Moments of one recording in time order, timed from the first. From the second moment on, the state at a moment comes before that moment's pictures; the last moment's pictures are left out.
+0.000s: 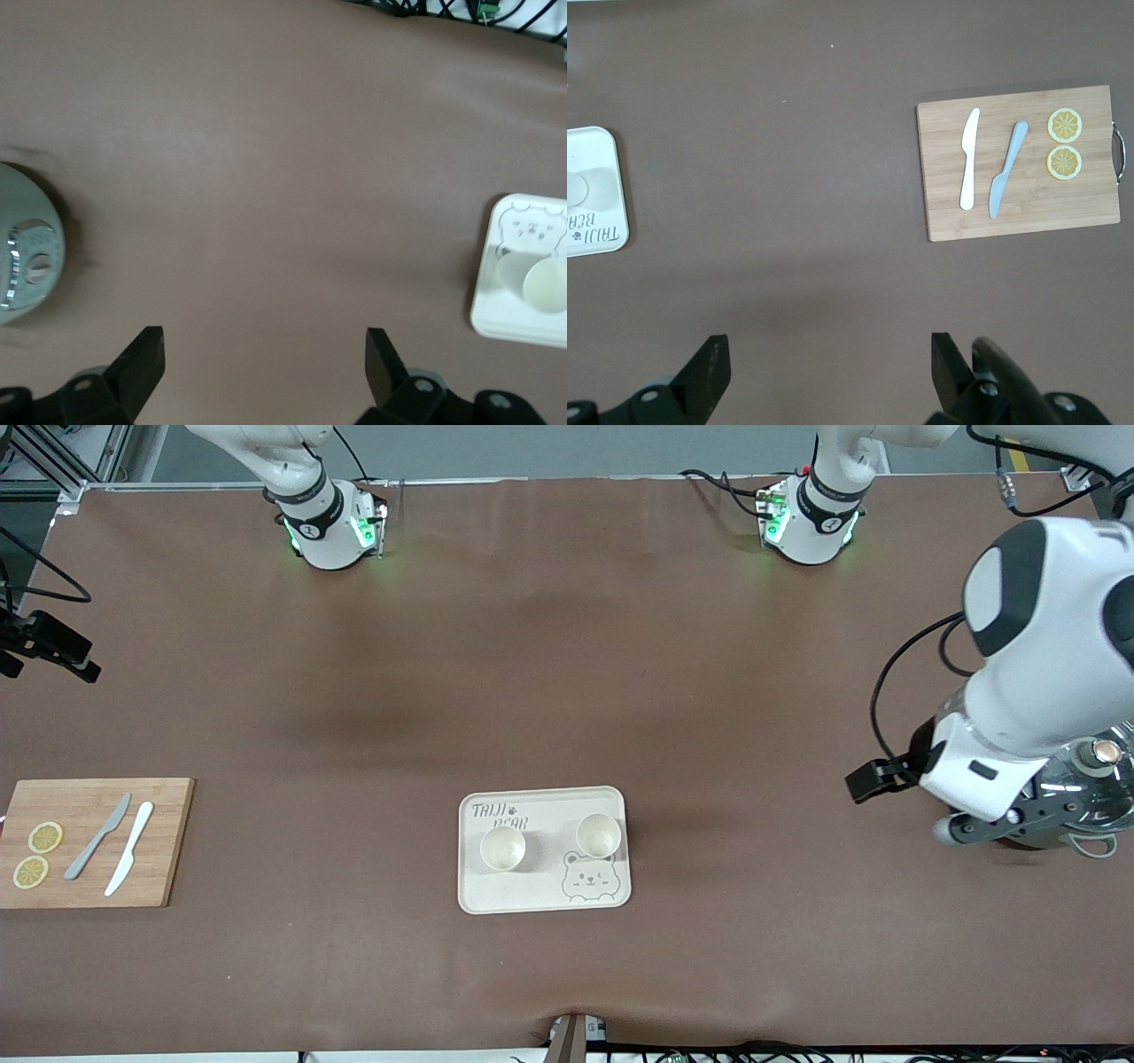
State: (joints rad) left arm -0.33 0.41 0.19 -1.21 -0.05 1.65 -0.32; right arm -0.13 -0.08 0.01 -1.70 0.01 1.72 -0.04
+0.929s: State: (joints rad) left arm -0.20 0.33 0.19 -1.21 -0.05 1.58 -0.07; right arm -0.13 -0.07 0.02 -1.66 0.01 1.72 -0.04
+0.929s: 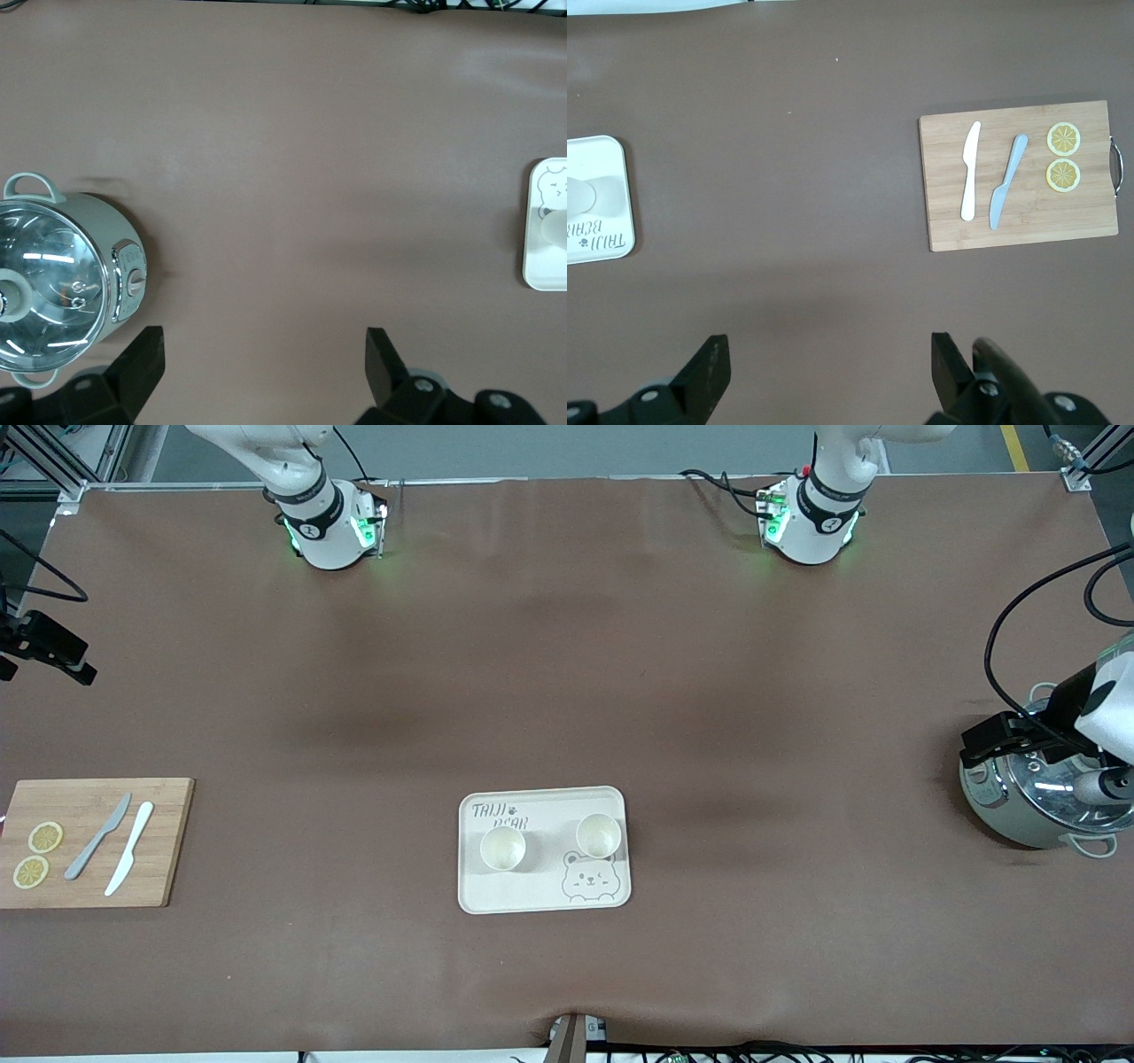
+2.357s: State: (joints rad) left arm 0.00 0.29 0.03 -1.20 -0.05 1.59 -0.07; right arm -0.12 -0.06 0.03 -1.66 0.01 1.68 -0.04
